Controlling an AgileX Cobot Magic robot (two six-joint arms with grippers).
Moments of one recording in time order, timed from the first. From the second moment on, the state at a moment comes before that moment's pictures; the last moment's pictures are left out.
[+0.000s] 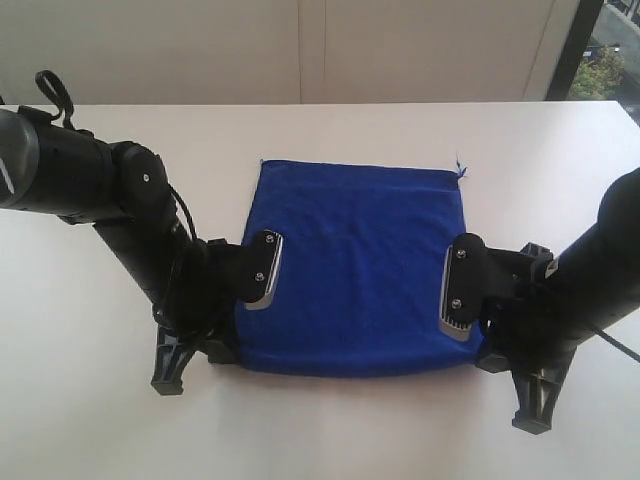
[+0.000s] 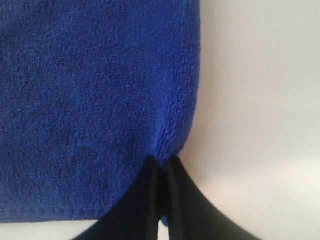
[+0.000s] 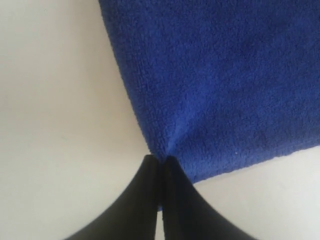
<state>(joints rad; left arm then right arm) -0.57 1.86 -1.04 -0.44 0.73 1.49 0.32 1.52 -0.68 0.29 0.58 -1.22</state>
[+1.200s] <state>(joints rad) -0.57 1.69 -1.11 -0.30 1.02 1.24 0.32 1.38 -0.71 0.32 0.59 -1.20</state>
